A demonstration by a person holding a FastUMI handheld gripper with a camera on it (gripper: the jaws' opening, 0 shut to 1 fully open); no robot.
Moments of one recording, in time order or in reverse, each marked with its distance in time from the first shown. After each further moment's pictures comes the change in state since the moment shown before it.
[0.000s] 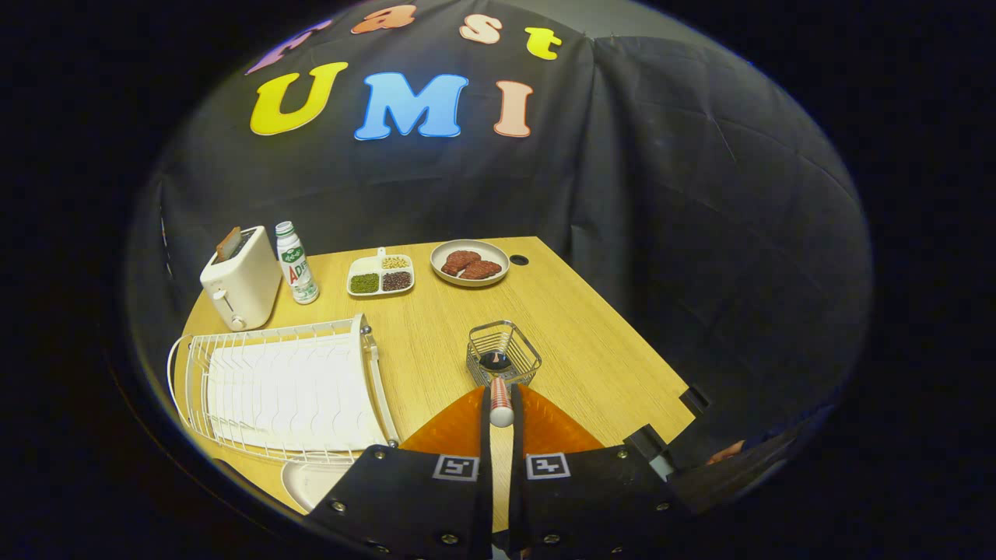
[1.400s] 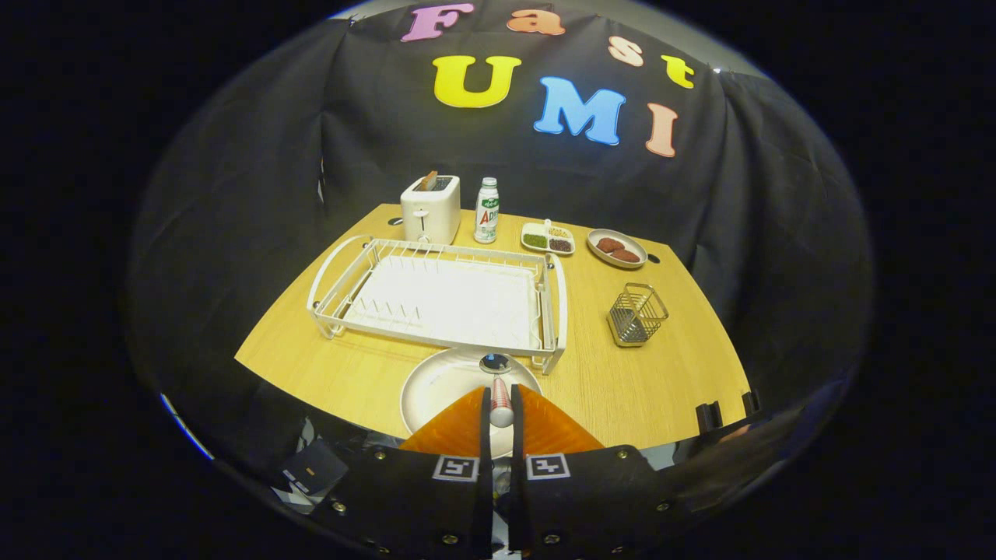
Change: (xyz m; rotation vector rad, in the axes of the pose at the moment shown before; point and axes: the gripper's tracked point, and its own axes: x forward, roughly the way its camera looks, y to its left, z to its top) arm -0.156 0.112 -0.121 -0.283 0.032 0.421
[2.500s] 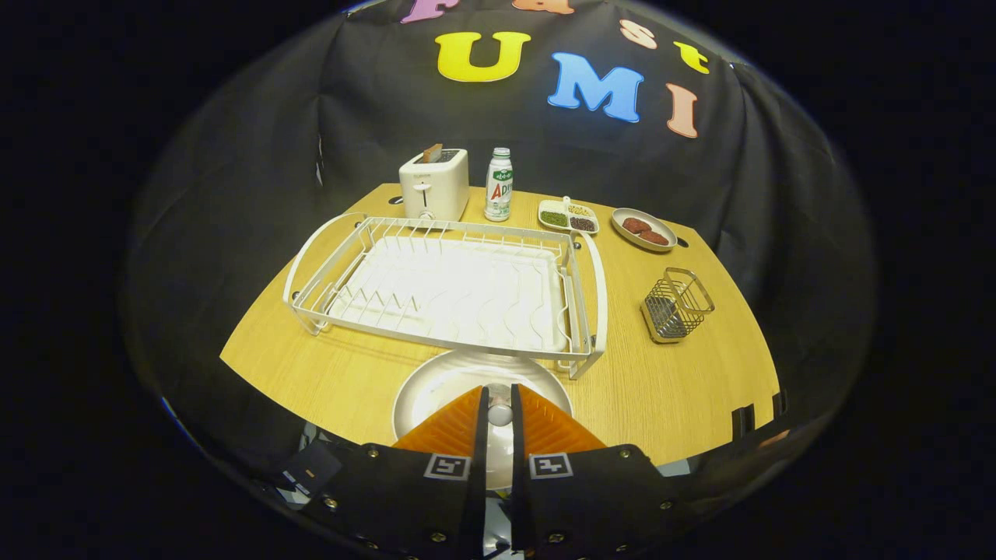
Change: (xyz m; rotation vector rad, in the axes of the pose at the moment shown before) arm 0.076 0.011 0.000 0.019 0.049 0.031
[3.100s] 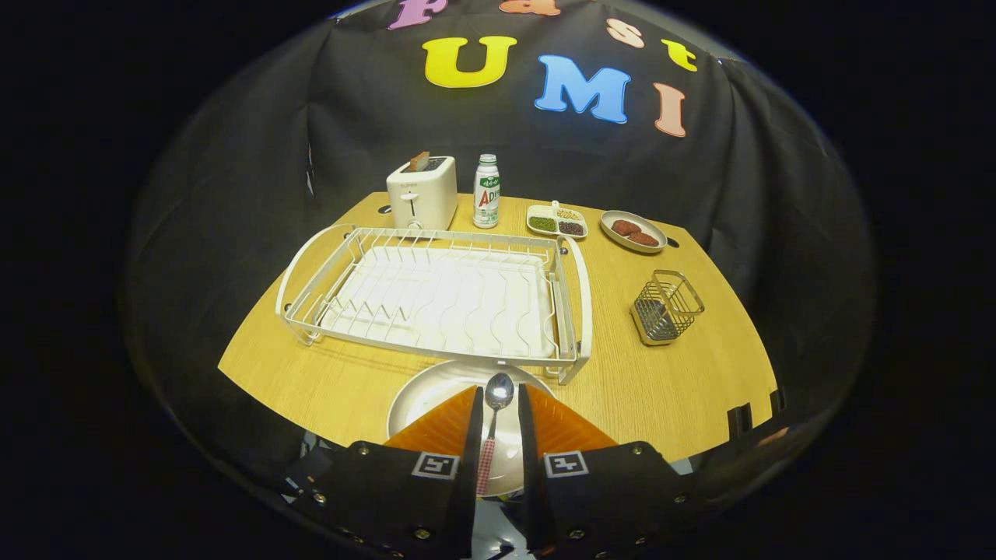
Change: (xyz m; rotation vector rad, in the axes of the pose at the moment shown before) arm 0.000 -0.010 0.007 0.025 -0.017 -0.015
